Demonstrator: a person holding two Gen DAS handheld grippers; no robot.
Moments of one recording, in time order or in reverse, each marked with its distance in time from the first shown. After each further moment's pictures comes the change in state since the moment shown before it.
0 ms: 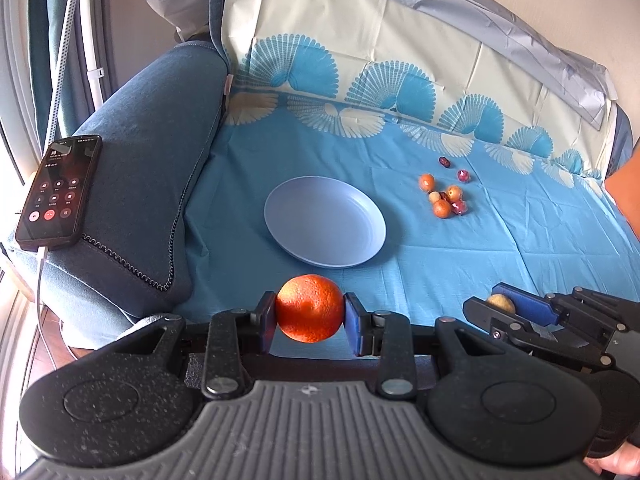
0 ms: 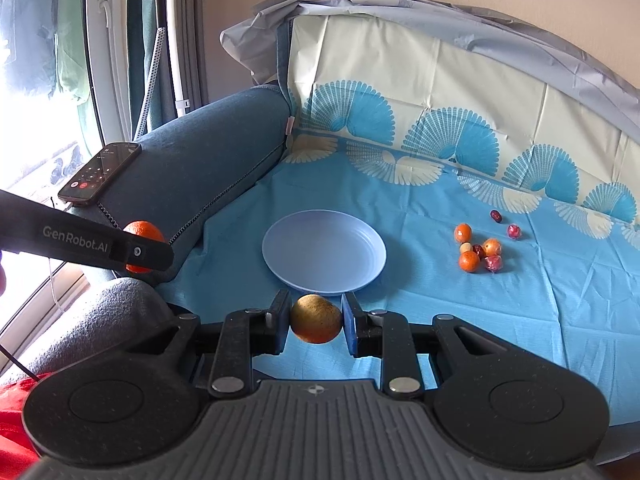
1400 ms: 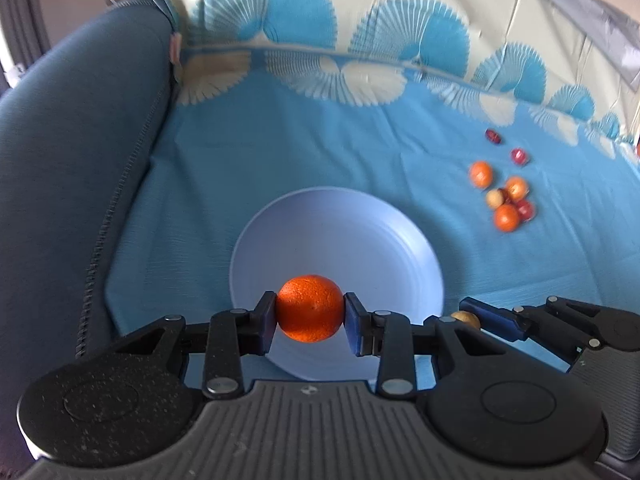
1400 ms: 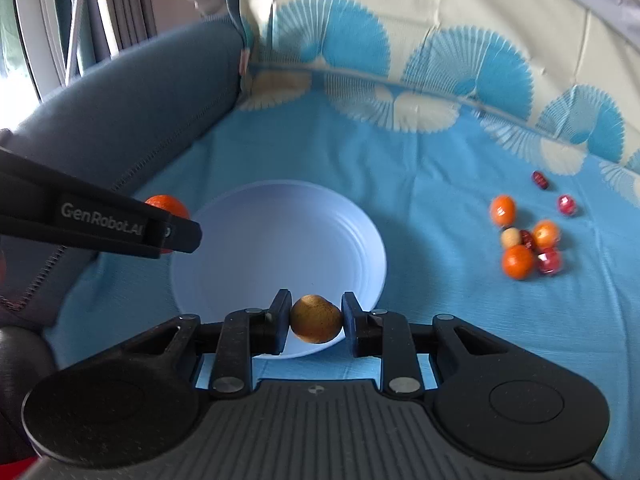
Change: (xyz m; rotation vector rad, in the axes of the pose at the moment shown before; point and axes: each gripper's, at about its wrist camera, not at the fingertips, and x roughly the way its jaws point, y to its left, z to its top) left arm 0.237 0.000 0.105 0.096 0.168 0.008; right arm 0.233 -0.051 0.042 0.058 0.186 -0.016
